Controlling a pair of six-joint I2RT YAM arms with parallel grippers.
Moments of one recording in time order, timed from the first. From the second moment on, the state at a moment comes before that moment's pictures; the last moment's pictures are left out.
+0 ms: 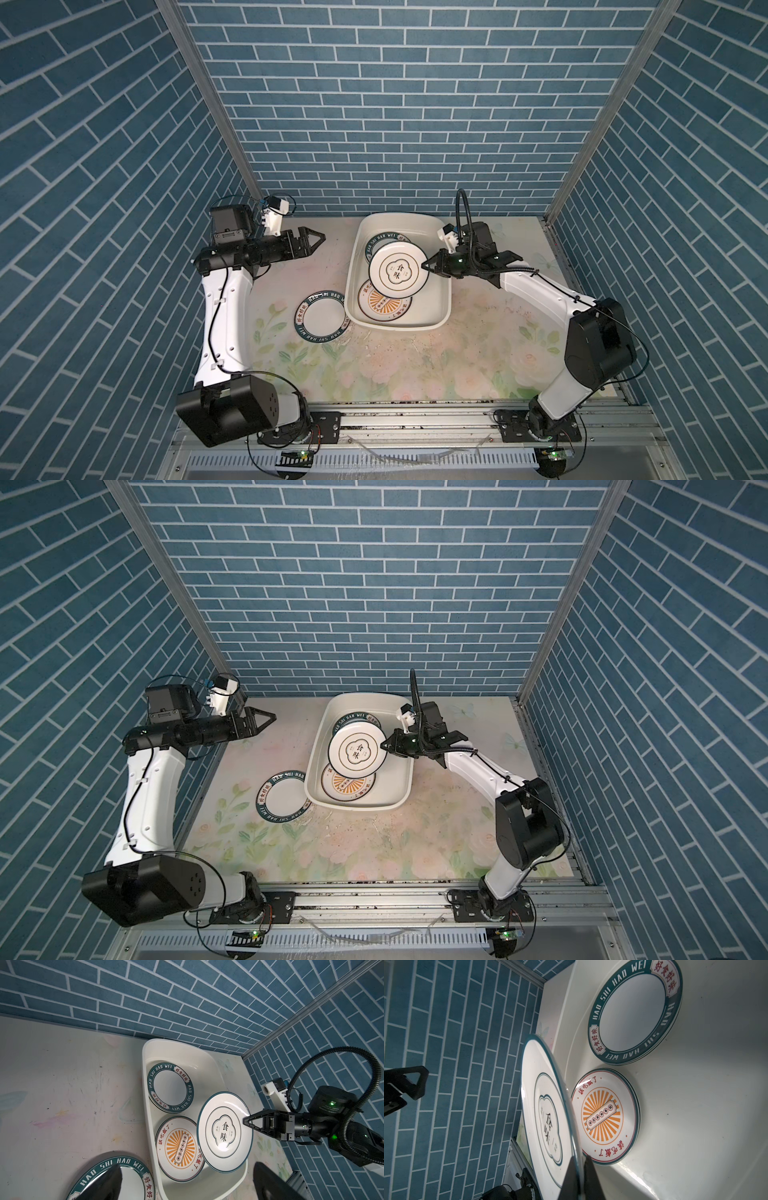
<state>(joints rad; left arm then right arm) 0.26 1.35 1.49 -0.90 0.82 -0.04 0.52 1.67 1.27 -0.31 -0.58 0.61</state>
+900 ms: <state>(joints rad) 0.26 1.36 1.48 -0.87 0.89 -0.10 0.60 1.89 1.36 -0.40 -0.49 0.60</state>
